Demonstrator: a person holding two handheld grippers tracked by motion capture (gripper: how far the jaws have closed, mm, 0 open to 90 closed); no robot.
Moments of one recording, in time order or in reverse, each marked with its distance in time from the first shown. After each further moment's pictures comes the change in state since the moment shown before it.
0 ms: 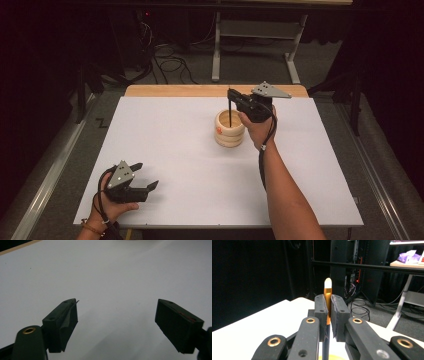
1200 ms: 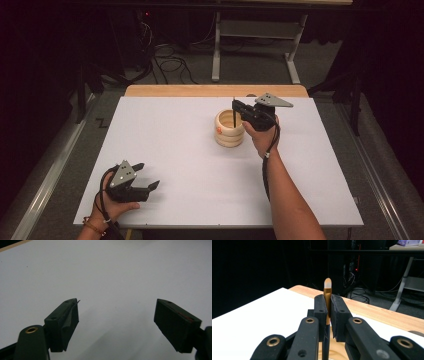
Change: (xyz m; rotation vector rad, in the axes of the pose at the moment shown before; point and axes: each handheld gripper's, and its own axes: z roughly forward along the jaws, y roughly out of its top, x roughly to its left) left arm 0.000 0.001 0.004 0.019 -0.006 0.006; right arm -0.011 -0.031 -0.007 0.061 -0.008 0.033
